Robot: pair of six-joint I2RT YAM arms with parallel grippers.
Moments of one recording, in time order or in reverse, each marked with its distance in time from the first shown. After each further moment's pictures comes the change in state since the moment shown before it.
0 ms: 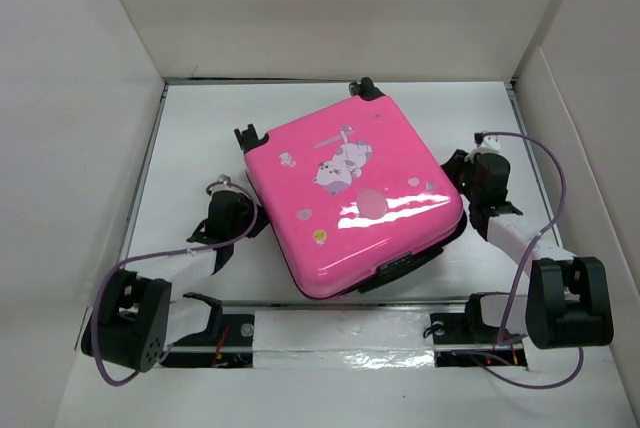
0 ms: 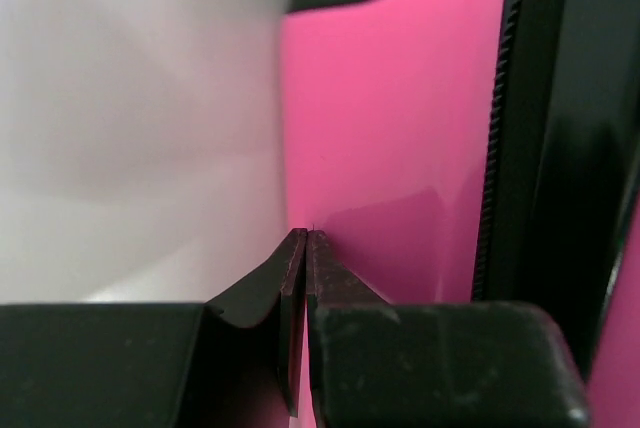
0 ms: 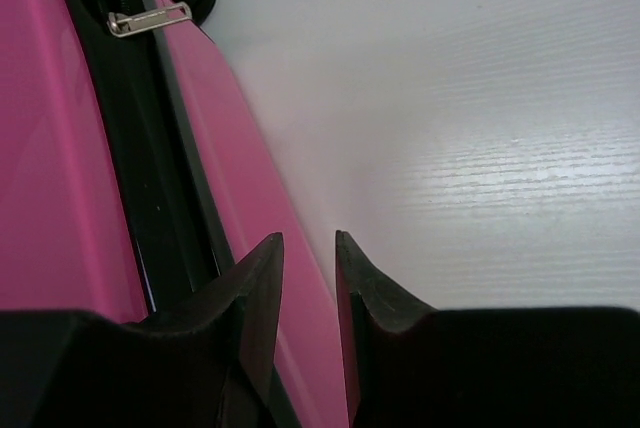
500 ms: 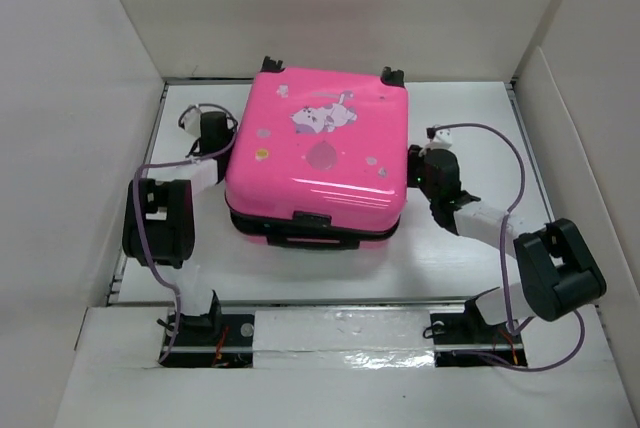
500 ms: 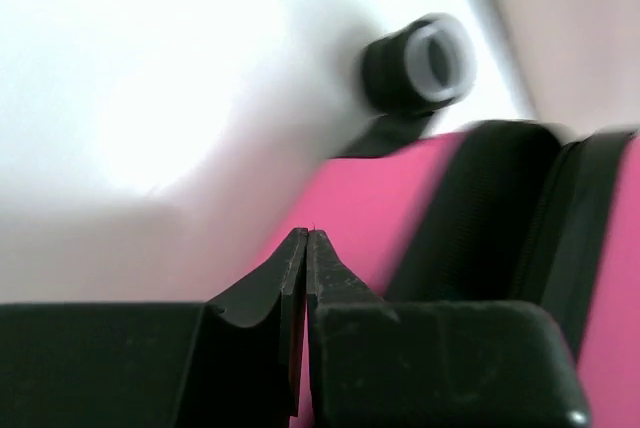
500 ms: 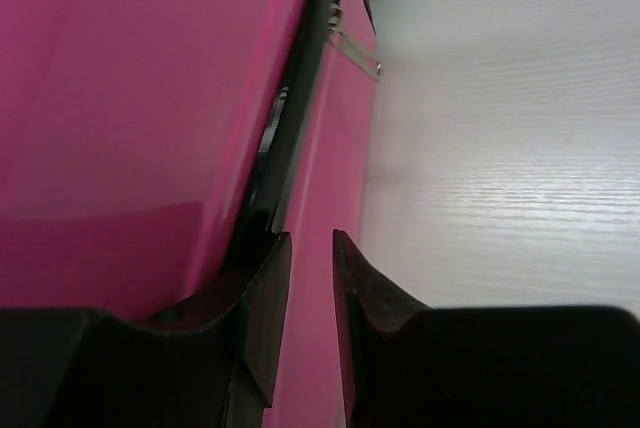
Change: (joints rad) left arm 0.192 0.581 0.675 -0.104 -0.280 0.027; right arm 0.350 0.170 0.085 0.134 0.246 0.103
